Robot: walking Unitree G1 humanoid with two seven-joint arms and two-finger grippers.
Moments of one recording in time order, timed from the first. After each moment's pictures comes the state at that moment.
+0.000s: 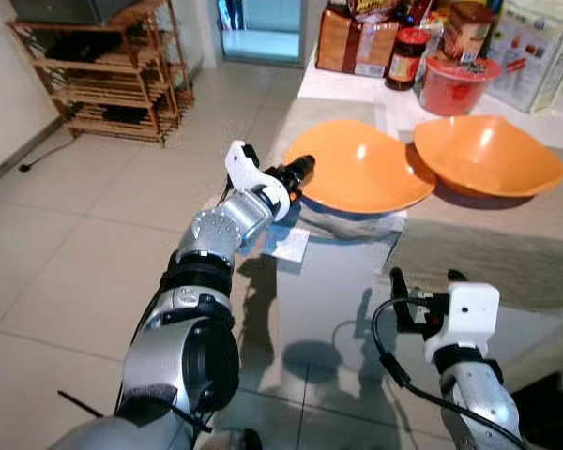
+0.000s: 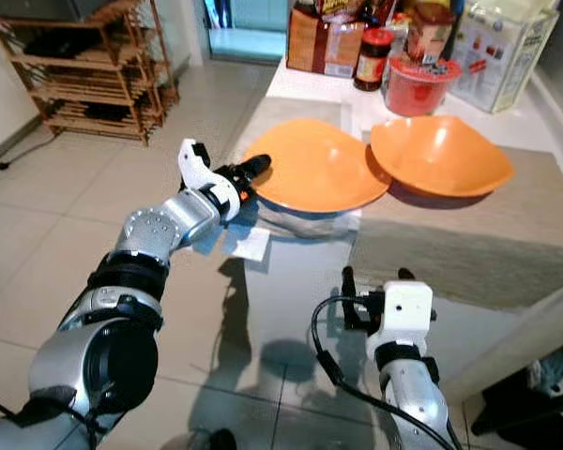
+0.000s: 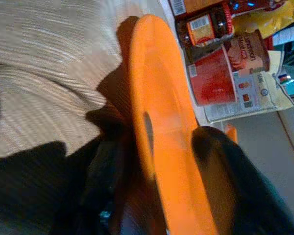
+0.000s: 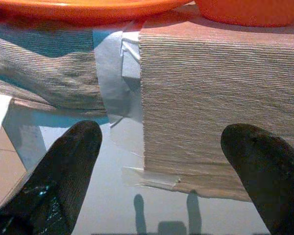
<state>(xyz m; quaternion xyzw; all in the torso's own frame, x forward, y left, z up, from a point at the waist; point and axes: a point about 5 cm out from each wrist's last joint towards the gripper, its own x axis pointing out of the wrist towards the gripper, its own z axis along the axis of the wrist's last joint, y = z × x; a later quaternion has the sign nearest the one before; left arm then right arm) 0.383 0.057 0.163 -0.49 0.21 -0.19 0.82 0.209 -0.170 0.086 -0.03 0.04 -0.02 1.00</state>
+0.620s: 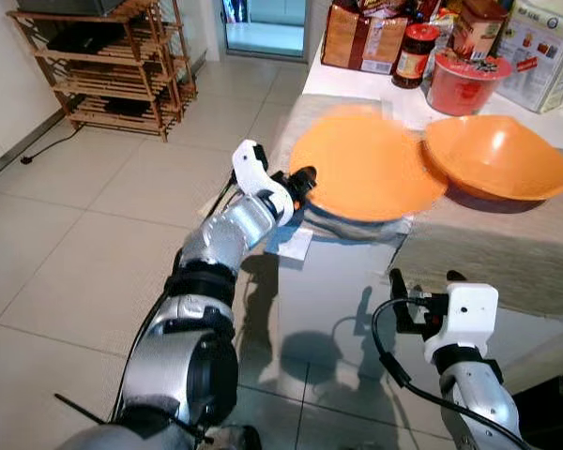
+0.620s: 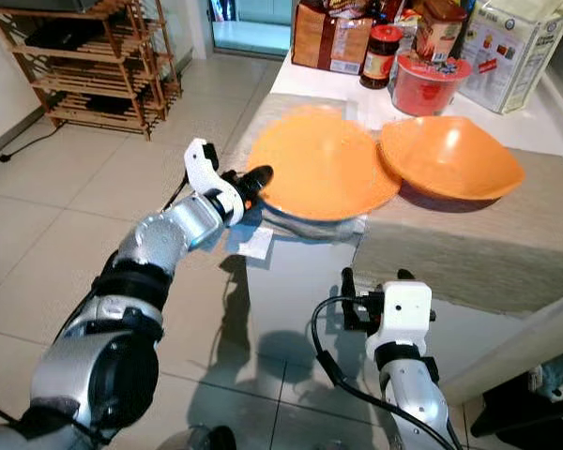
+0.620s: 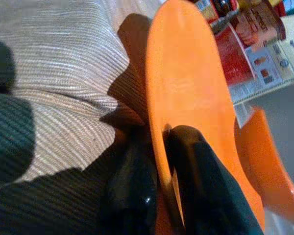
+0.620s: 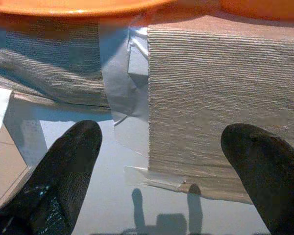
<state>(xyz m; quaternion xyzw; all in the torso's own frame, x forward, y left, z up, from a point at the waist) 0.376 0.051 0.158 -0.39 0.19 -0.23 0.87 0.210 -0.170 0.086 -0.03 0.05 -0.02 1.00</state>
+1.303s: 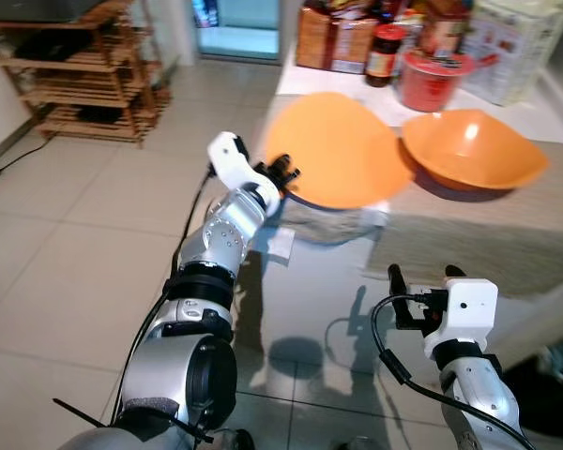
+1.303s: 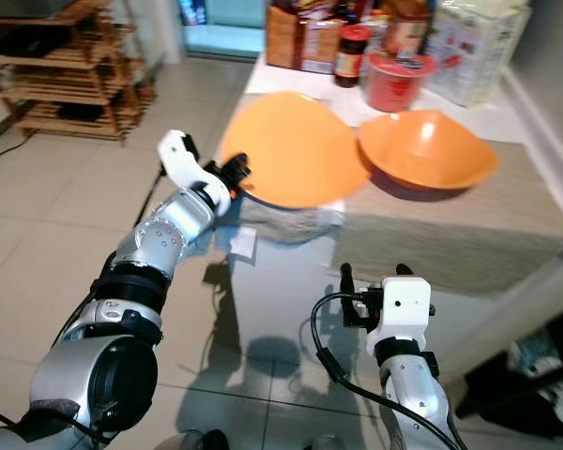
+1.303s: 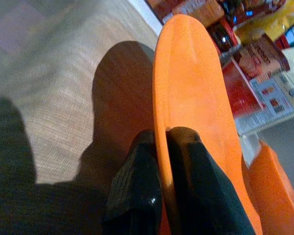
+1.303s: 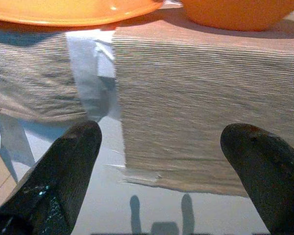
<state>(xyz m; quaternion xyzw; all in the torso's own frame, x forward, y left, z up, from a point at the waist) 0.388 0.079 0.167 -0.38 0.11 -0.11 0.91 0.213 -0.170 0.089 -0.03 0.04 -0.01 1.00</state>
